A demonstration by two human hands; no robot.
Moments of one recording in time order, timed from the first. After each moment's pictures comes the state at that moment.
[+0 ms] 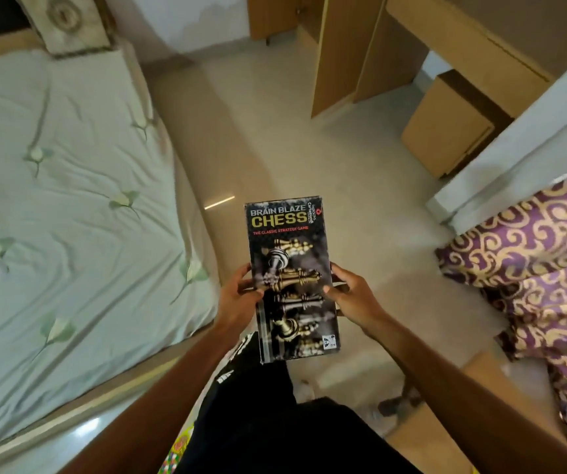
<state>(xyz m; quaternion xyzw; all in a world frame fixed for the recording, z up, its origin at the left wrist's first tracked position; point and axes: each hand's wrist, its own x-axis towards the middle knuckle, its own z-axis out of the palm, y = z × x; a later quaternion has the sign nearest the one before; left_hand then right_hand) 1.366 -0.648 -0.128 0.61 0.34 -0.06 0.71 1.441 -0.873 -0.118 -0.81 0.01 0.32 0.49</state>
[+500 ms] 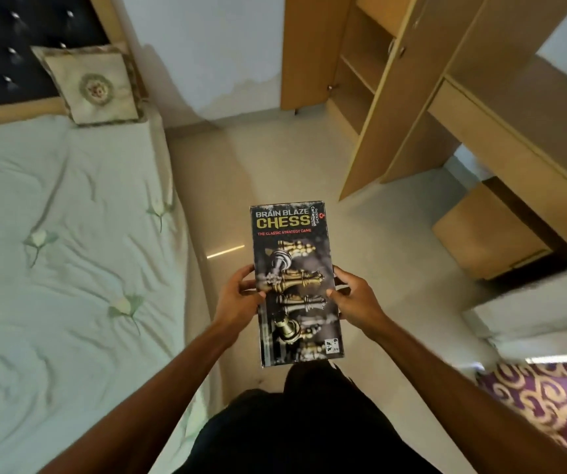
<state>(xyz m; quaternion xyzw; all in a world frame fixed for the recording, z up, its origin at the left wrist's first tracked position) 1.749 -0.434 -0.104 0.64 0.29 -0.04 0.71 1.840 -0.655 -0.082 -0.84 -0.04 0.27 0.46</state>
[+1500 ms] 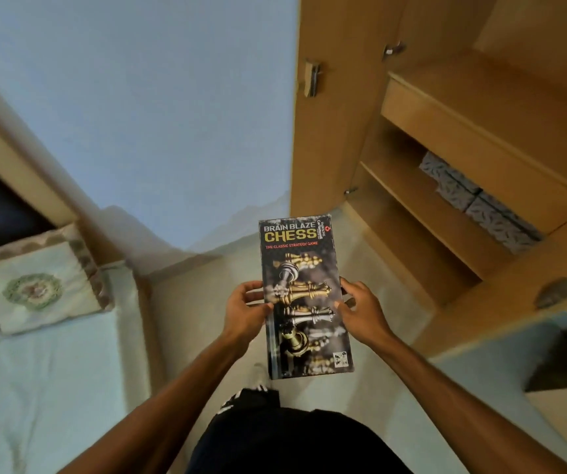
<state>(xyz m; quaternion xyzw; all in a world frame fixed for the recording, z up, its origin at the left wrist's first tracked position) 2.545 -0.042 -0.087 0.64 0.30 -0.03 0.70 2.617 -0.269 -0.099 -0.89 -0.07 0.15 0.42</state>
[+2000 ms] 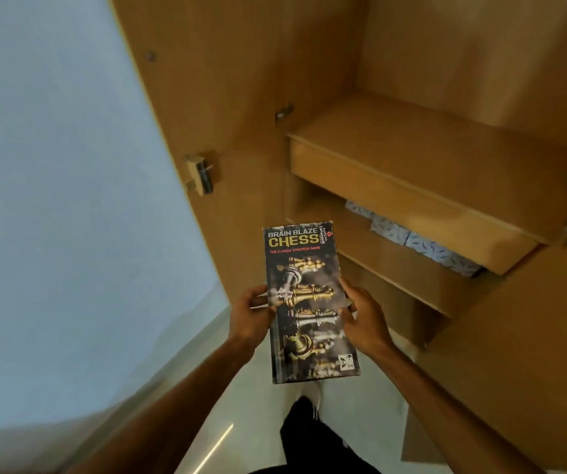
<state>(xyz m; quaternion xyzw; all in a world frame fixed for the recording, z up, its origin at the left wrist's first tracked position) 2.962 -0.083 -0.064 0.71 0.15 -0.13 0.67 2.933 -0.305 -0.079 -0.89 0.08 0.01 0.44</state>
